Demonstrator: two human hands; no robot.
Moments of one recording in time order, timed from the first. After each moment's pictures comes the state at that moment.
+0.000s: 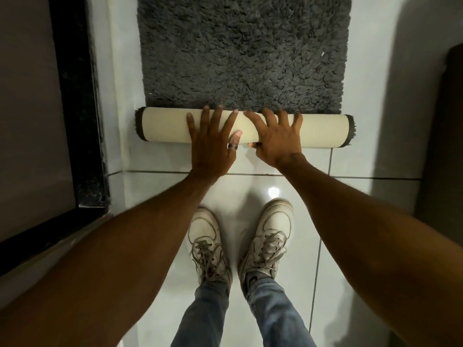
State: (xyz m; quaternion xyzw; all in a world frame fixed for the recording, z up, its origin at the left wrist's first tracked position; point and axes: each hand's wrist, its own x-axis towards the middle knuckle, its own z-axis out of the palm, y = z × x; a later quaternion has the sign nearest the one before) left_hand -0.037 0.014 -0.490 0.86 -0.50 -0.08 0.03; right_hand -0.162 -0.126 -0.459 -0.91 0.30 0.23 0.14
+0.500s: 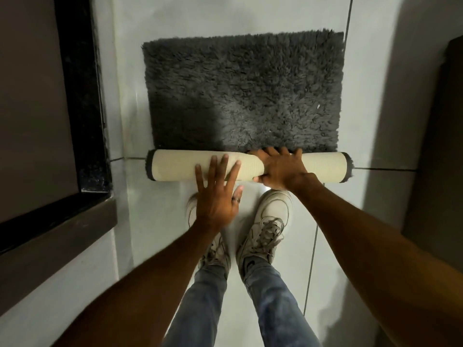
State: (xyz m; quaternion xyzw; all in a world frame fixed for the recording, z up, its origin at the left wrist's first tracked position) left_hand -0.138 0.120 -0.452 0.85 -0.50 -0.17 0.00; right_hand -0.215 -0.089 -0.431 -0.85 0.23 0.41 0.24
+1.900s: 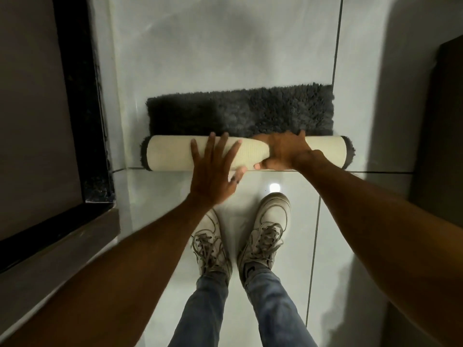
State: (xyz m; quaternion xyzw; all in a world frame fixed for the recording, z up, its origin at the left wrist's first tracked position) left_hand -0.077 0.056 -0.444 0.81 -0.55 -0.18 0.01; right_hand -0.191 -0.151 -0.429 -0.84 0.24 0.38 0.31
